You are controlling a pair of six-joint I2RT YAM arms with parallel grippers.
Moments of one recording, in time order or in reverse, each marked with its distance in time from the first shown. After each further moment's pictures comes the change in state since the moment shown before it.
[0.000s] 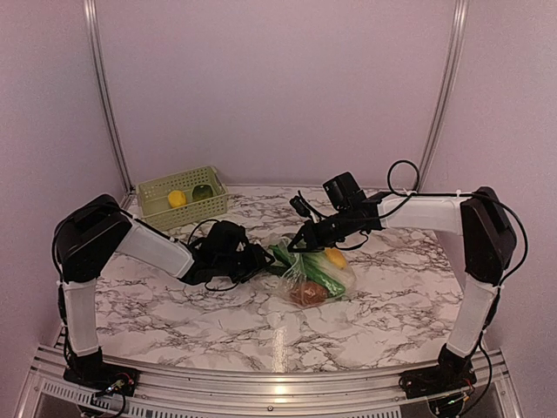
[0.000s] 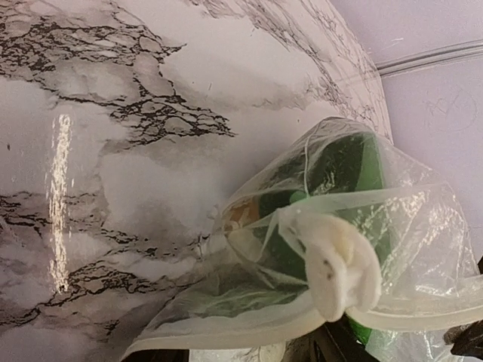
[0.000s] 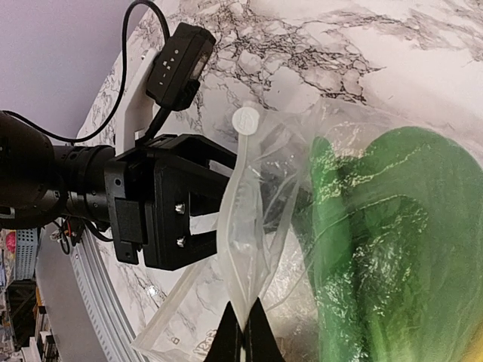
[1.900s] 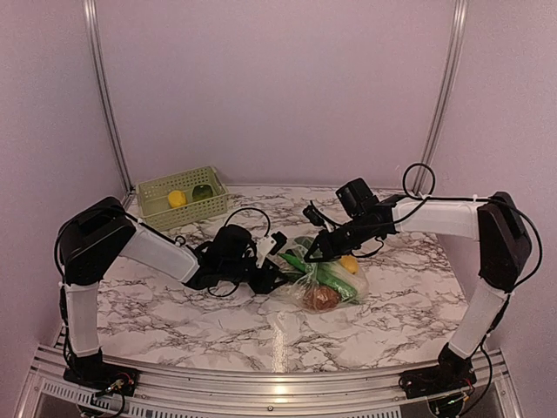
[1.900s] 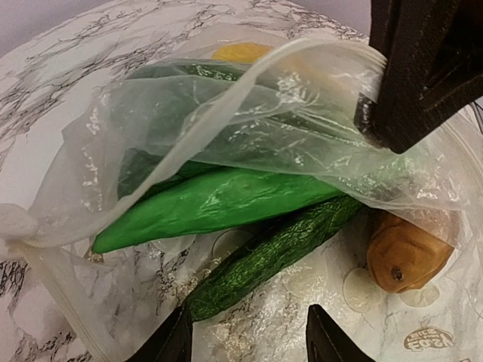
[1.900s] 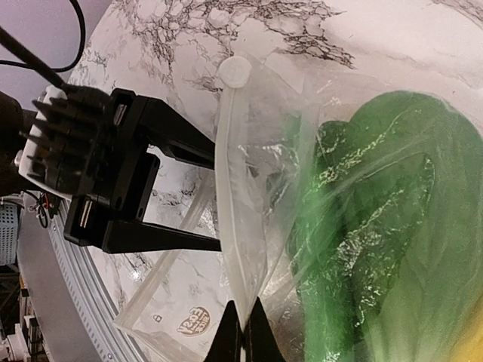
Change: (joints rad) left arm -0.053 0.018 0.010 0.027 0.177 0.957; right arm -0.029 -0.106 -0.109 -0.107 0.043 -0.095
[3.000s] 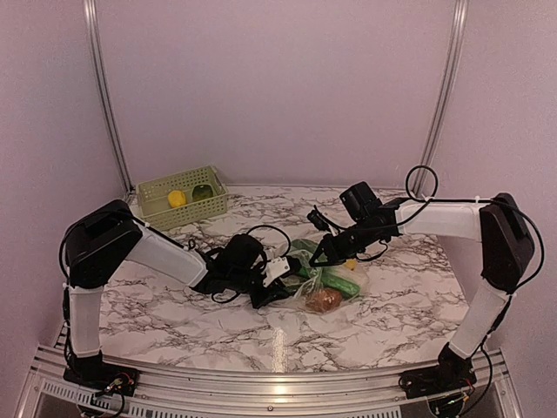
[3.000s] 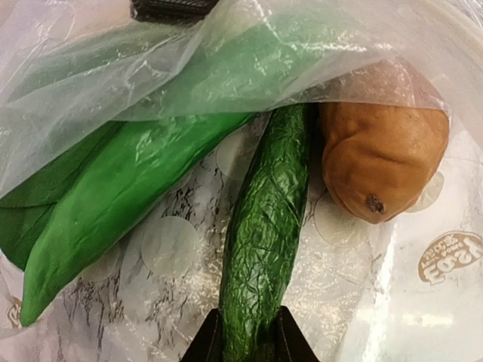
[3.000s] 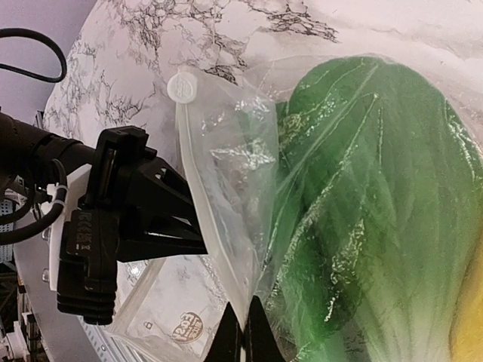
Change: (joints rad) left arm -0.053 0.053 0.068 -0.158 0.042 0.384; right arm -0.018 -0.018 -0.040 -0.022 0.006 -0.019
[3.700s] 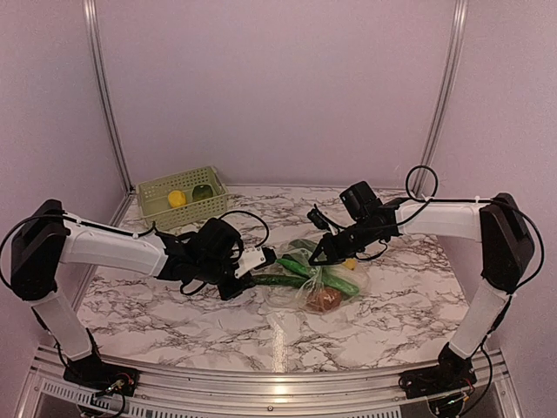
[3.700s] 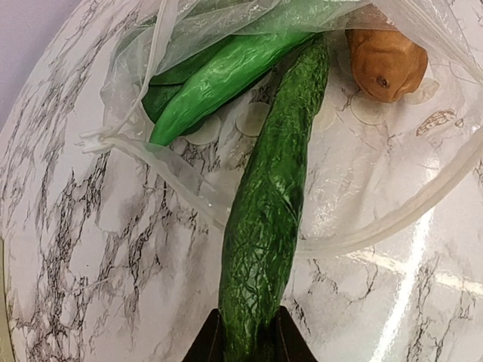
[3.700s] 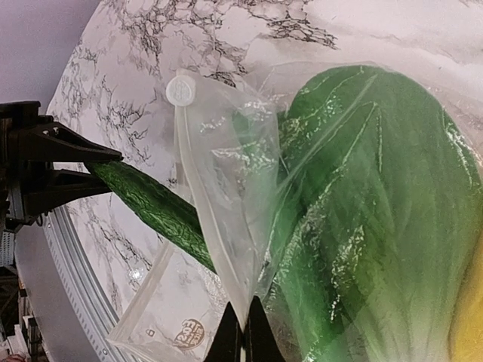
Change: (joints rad) left arm 0.000 -0.361 -0.115 -0.386 -0.263 0.071; right arm 0.000 0.000 0.000 0.014 0.001 0.009
